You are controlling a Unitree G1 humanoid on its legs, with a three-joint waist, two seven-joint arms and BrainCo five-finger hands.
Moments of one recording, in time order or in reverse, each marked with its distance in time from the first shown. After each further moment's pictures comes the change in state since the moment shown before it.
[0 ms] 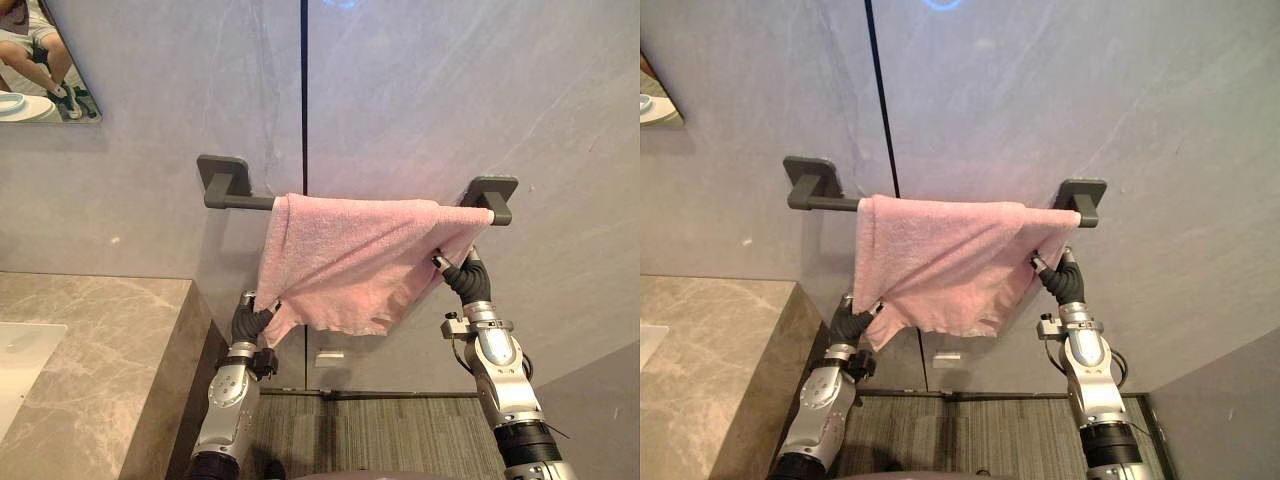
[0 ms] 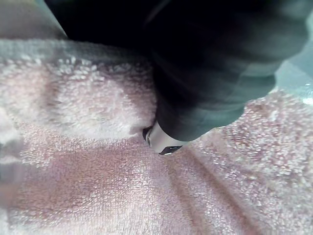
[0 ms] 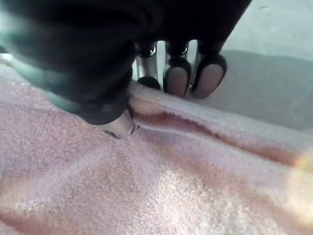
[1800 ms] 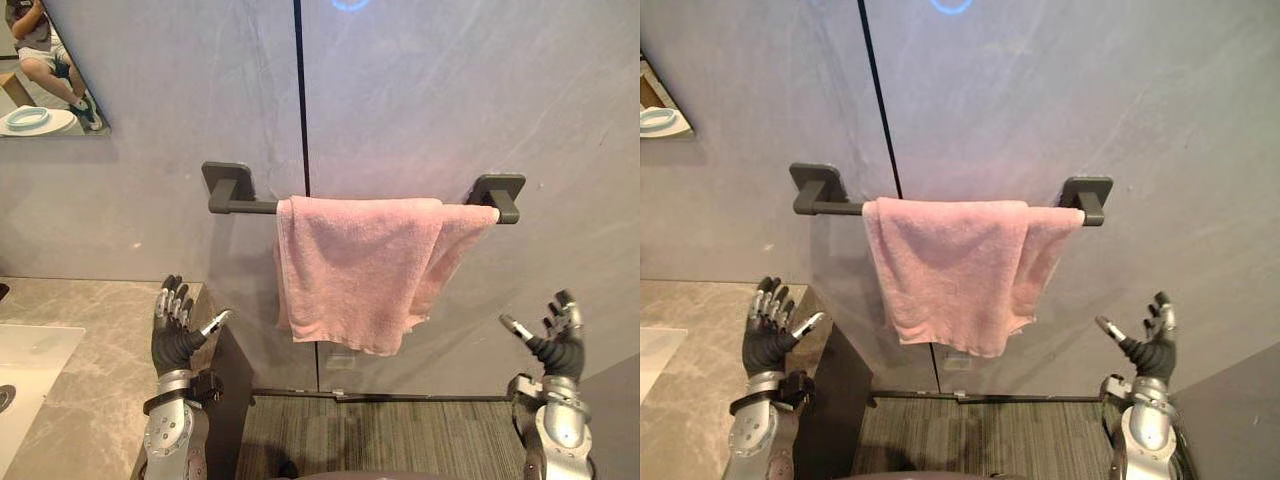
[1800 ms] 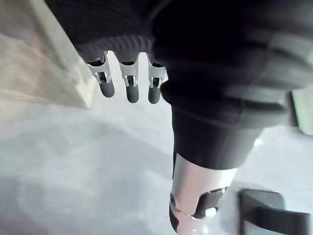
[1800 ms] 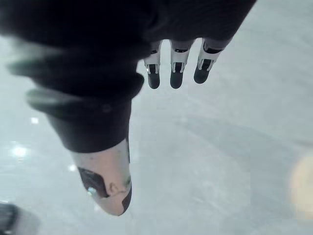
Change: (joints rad) left arm 0.272 -0.006 0.248 -0.520 0.004 0.031 0.095; right arm 0.353 0.165 -0.418 -0.340 -0.074 0.096 -0.136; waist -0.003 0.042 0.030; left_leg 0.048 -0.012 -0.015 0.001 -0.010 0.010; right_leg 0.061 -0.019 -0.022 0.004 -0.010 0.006
